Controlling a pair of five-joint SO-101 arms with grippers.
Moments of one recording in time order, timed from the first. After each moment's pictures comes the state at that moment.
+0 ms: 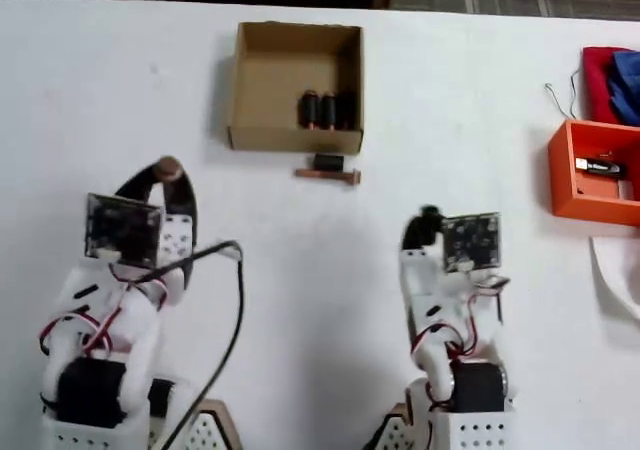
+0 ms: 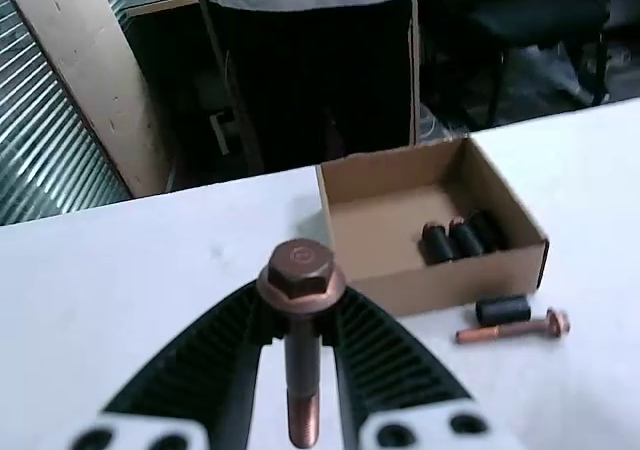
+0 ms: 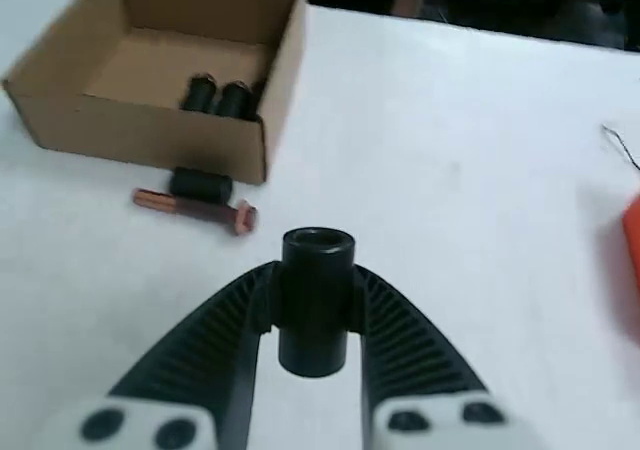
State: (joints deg) left arm -1.4 -86.7 58.6 48.8 -2.4; right arm -8.1 -101.5 86.4 46.2 7.3
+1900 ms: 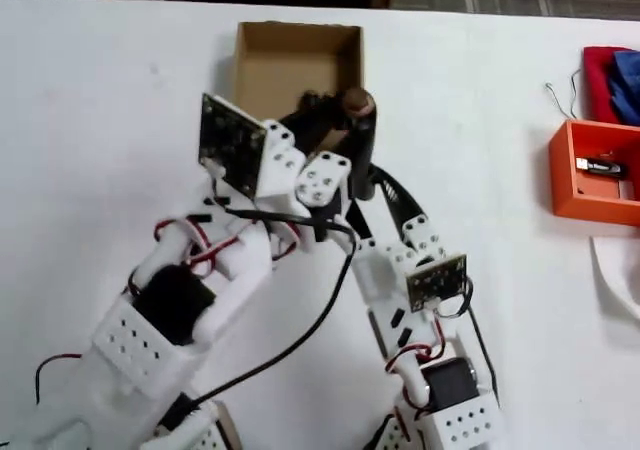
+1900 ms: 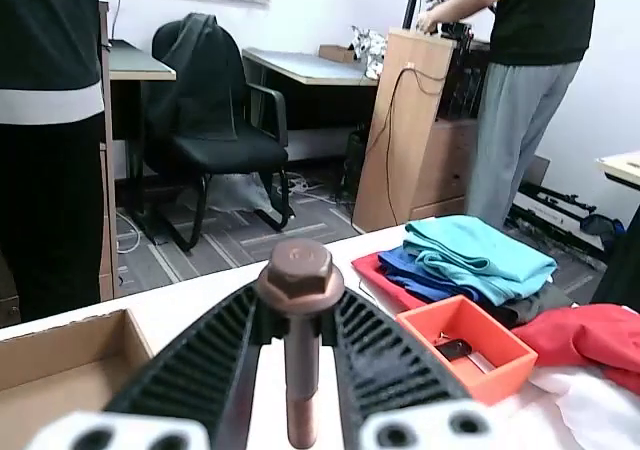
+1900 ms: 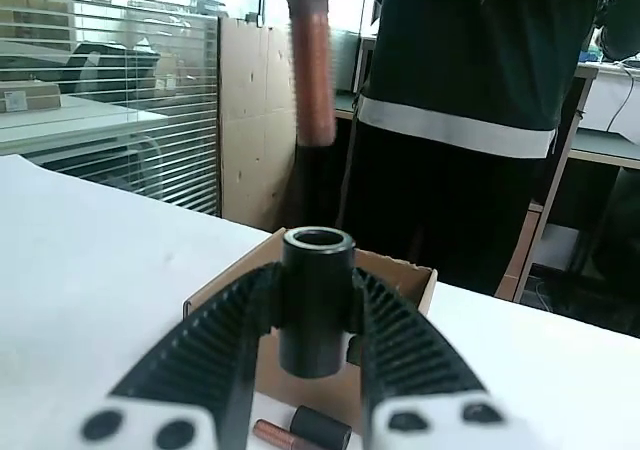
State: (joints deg) left arm 31.8 -49.5 33.7 26.0 11.2; right arm -23.0 -101.4 95.7 8.8 7.3
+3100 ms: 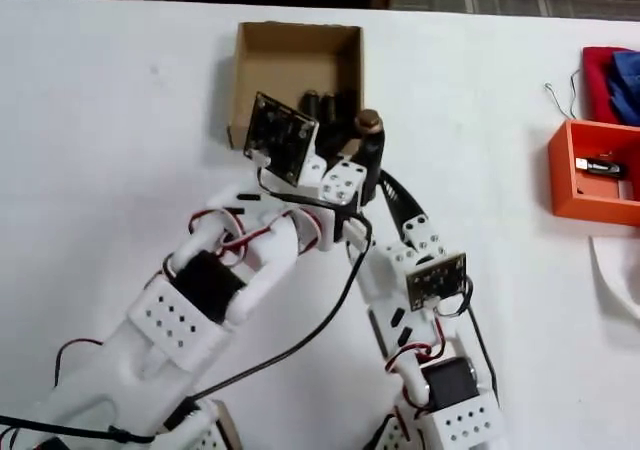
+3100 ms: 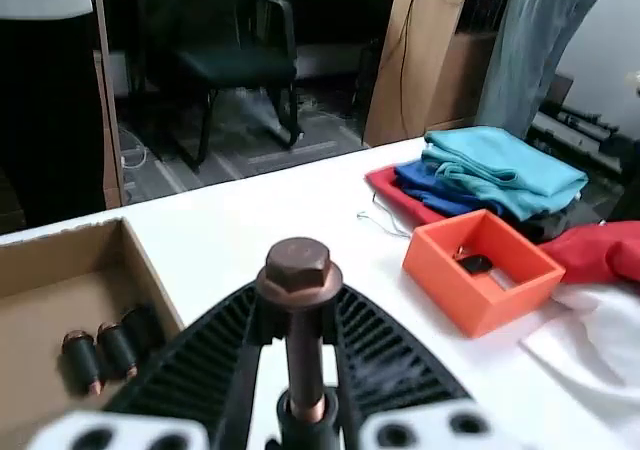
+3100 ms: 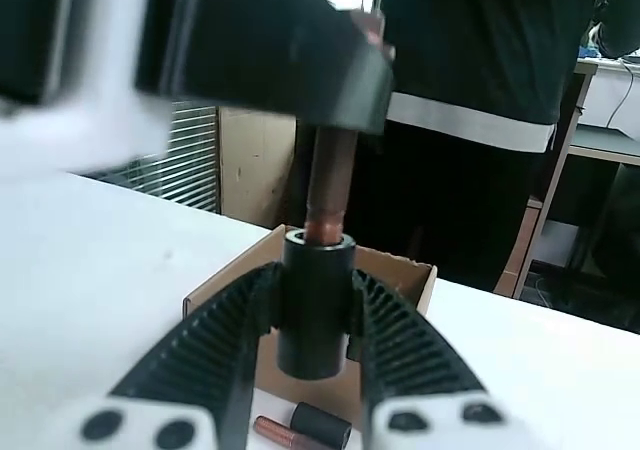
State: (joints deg) left arm 32.1 -42.9 39.4 25.3 11.5; right arm -23.0 -101.4 95.7 8.8 7.3
